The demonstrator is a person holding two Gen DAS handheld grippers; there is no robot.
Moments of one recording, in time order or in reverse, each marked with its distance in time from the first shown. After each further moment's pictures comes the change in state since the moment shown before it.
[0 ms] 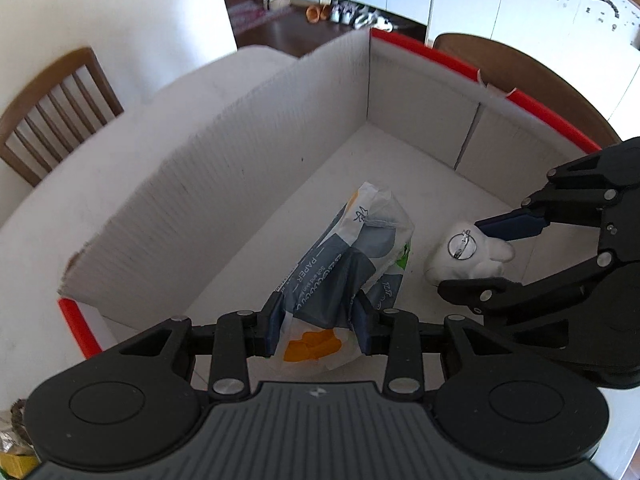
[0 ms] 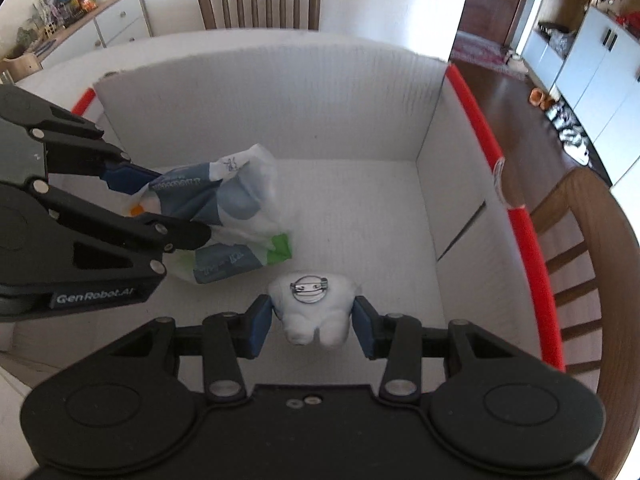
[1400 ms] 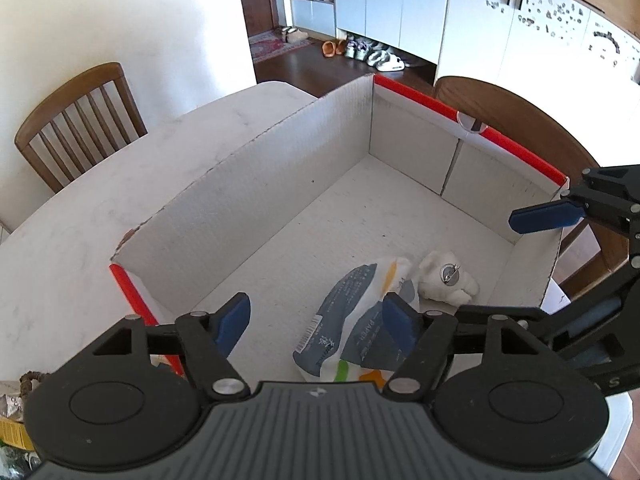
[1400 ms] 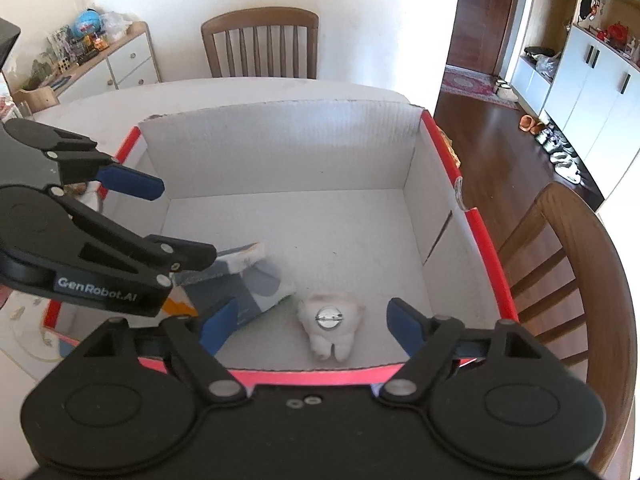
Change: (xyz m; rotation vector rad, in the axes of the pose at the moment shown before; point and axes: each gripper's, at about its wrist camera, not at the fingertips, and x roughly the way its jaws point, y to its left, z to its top) left arm -0.052 -0.003 -0.016 -0.061 -0.125 0.022; right arm -0.063 0.000 -0.014 0.023 -0.151 0.013
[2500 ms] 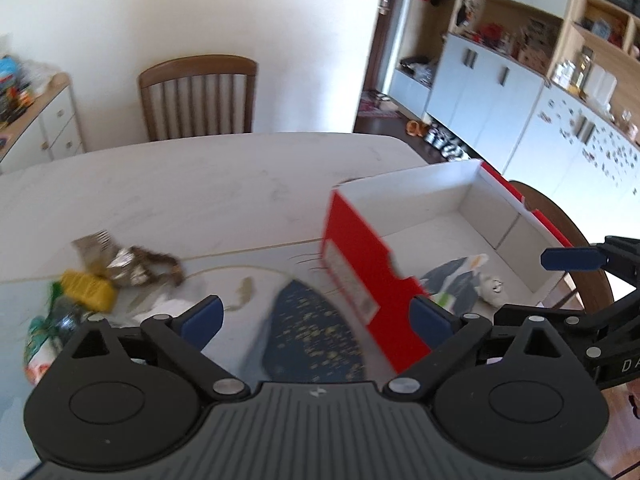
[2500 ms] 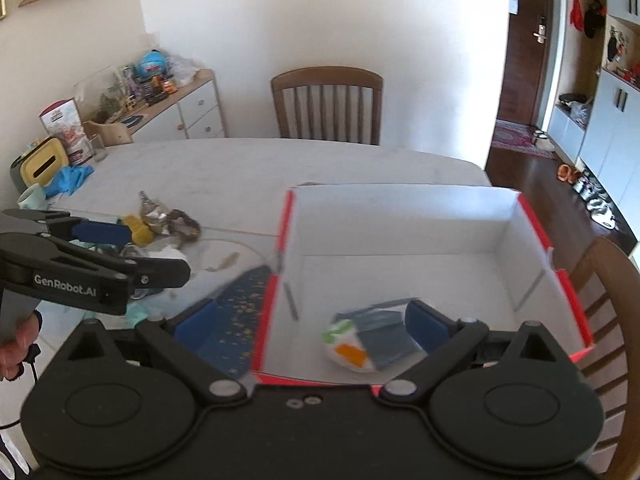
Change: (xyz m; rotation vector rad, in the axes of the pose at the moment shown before) left arm -0.124 0.104 -0.122 -0.394 -0.201 0.074; right arm -0.059 0.110 0.012 -0.035 -0.161 0.116
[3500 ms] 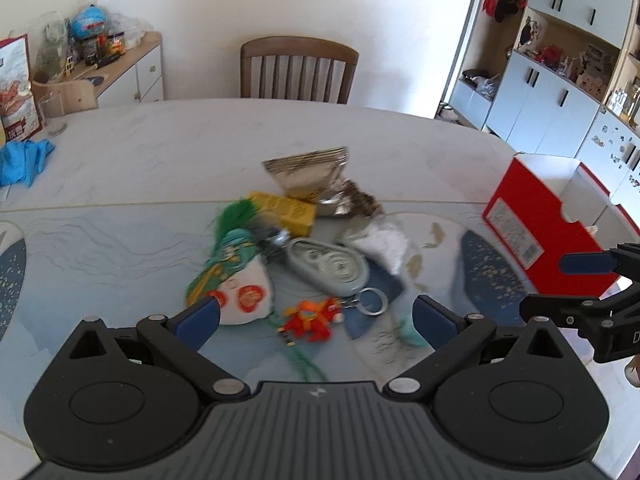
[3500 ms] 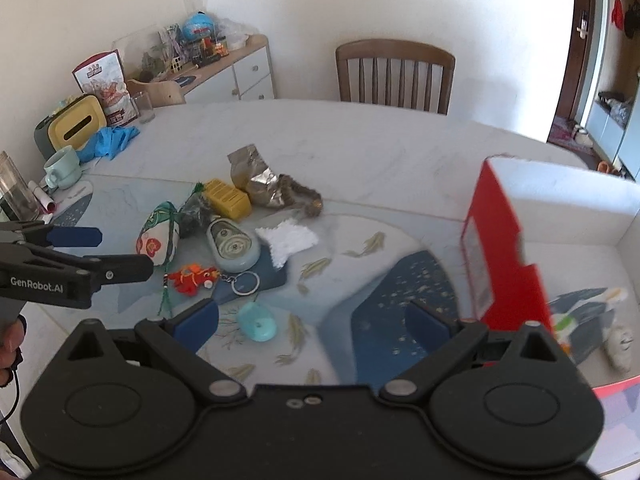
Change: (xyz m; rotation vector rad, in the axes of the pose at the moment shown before) left arm -0.042 0.190 -0.075 -0.104 0.000 0.105; right arm 0.082 0.150 -0.010 -0.030 0.068 0.056
